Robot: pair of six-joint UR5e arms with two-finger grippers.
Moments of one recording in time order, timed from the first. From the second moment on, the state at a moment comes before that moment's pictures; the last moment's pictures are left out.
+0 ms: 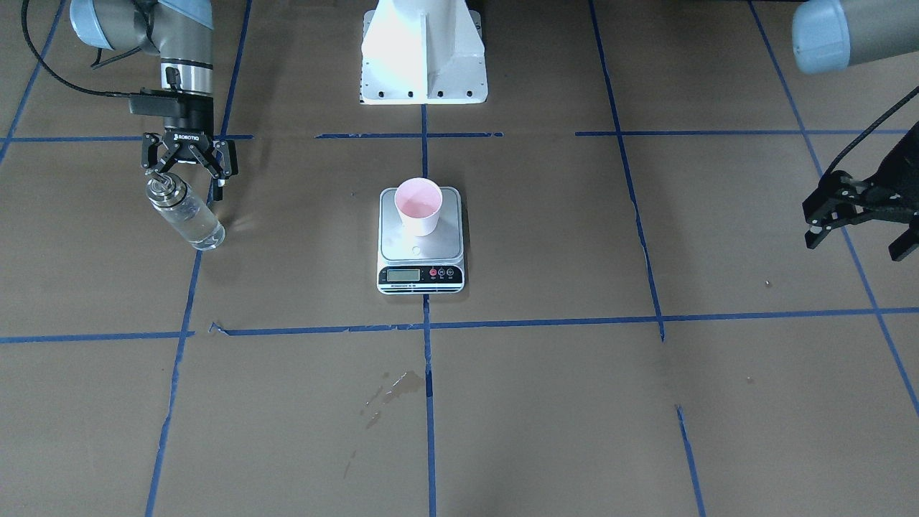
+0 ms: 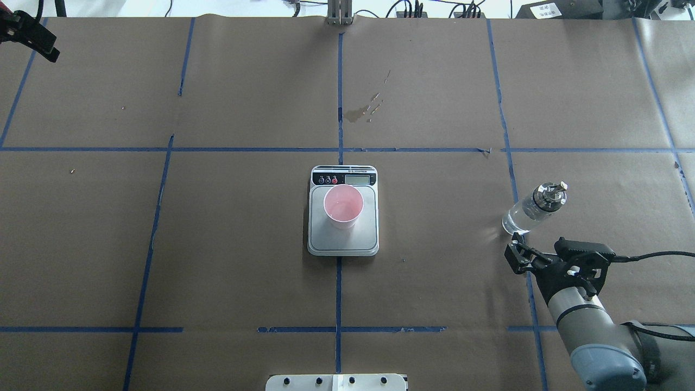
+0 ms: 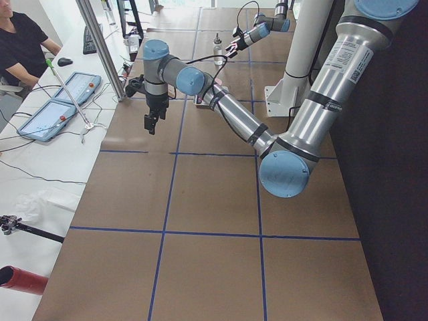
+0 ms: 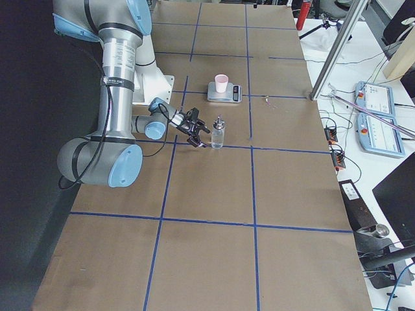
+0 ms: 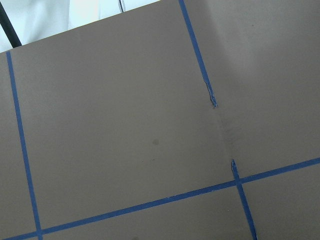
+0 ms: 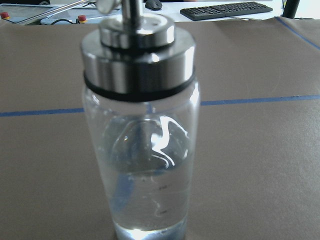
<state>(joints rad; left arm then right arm) -1.26 -2.00 -1.83 -1.36 -2.17 -0.27 0.10 -1.77 1.96 -1.10 0.73 1.67</state>
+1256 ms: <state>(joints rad) -1.26 -2.01 -1.82 -1.36 -2.17 -0.27 0.13 -1.70 1.94 -1.10 0.73 1.63</state>
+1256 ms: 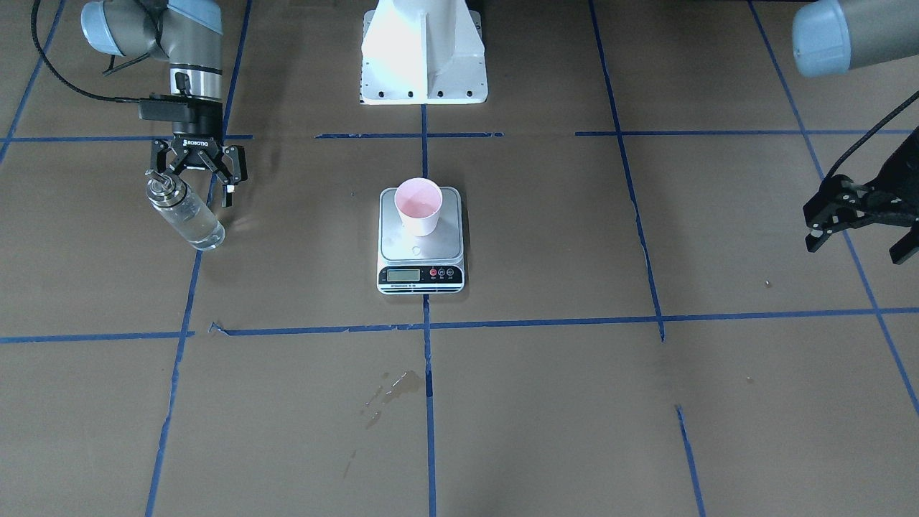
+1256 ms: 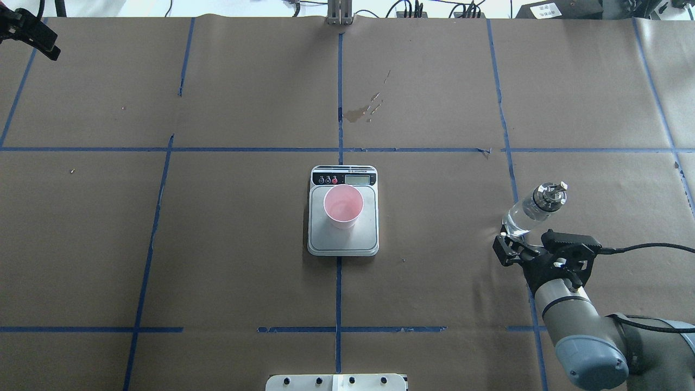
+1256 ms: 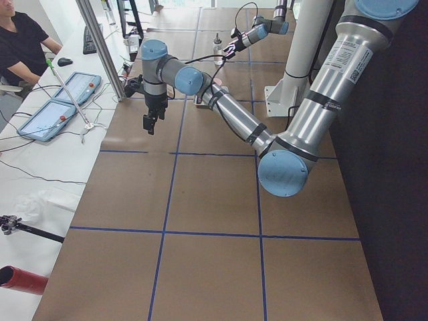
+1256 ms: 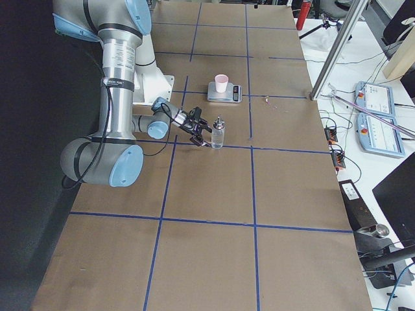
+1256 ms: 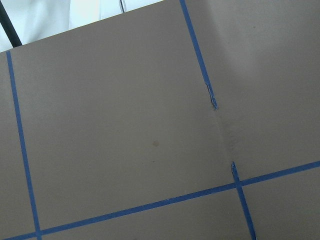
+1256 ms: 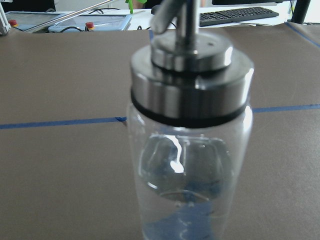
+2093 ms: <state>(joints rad) -1.26 -2.01 -1.82 -1.35 -2.19 -0.28 0.23 -1.64 1.88 -1.10 0.75 1.54</state>
